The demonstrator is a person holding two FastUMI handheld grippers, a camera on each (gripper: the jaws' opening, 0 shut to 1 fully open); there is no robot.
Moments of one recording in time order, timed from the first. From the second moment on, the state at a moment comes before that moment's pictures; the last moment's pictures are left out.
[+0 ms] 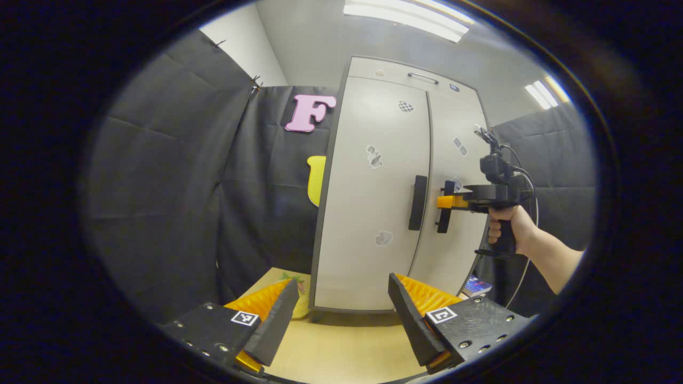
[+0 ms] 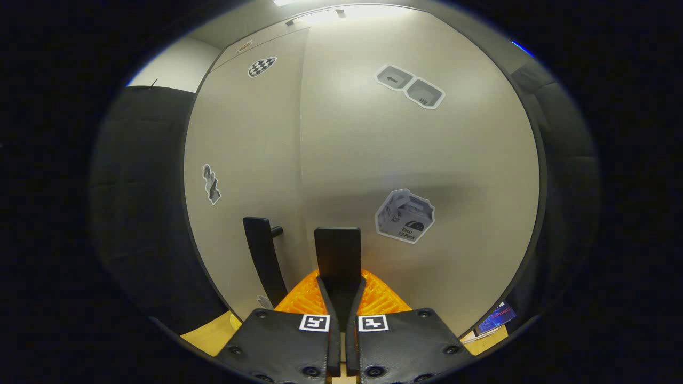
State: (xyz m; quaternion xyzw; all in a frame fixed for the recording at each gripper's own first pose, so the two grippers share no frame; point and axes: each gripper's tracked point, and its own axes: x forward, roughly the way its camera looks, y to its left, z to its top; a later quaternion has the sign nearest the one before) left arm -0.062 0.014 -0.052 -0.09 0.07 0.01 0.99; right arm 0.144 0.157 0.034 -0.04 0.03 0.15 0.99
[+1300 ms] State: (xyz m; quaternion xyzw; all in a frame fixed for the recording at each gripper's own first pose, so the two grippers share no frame) left arm -0.084 -0.072 -0.081 -0.07 0.12 -0.04 0.99; right arm 0.017 0.061 0.036 -0.02 0.04 0.19 0.98
